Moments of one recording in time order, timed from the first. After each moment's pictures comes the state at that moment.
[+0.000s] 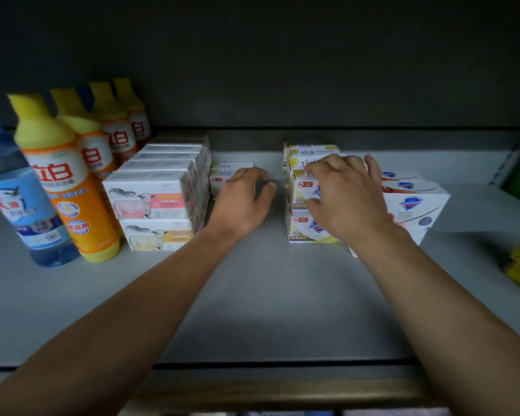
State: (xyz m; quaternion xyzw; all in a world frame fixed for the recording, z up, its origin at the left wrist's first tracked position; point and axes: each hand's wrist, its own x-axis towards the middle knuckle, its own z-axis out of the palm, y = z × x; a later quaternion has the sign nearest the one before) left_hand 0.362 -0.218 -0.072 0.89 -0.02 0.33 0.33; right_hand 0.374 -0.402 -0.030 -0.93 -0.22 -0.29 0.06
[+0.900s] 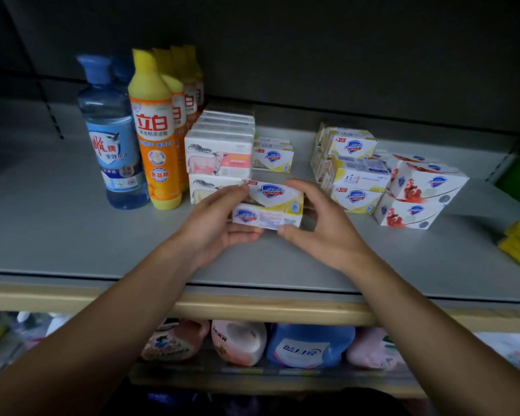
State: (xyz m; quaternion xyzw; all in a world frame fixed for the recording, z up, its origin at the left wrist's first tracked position) left_hand 0.200 -0.145 -0.080 0.56 0.09 0.03 0.82; right_hand 0.254 -0.339 -0.076 -0.82 -0.35 -0.03 0.46
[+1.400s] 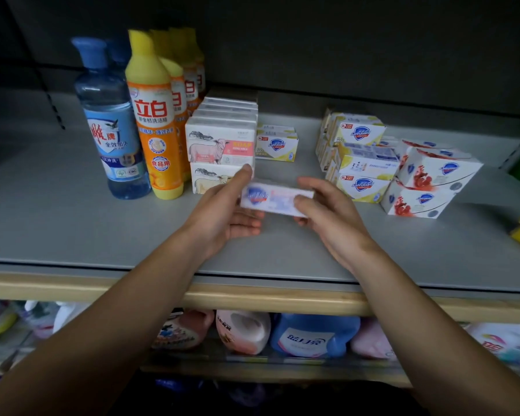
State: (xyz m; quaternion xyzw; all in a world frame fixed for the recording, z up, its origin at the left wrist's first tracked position) left_hand 0.205 -0.149 -0.084 0.61 0.13 0.03 0.78; right_hand 0.254 -0.332 -0.088 -0.72 -0.19 0.05 0.67
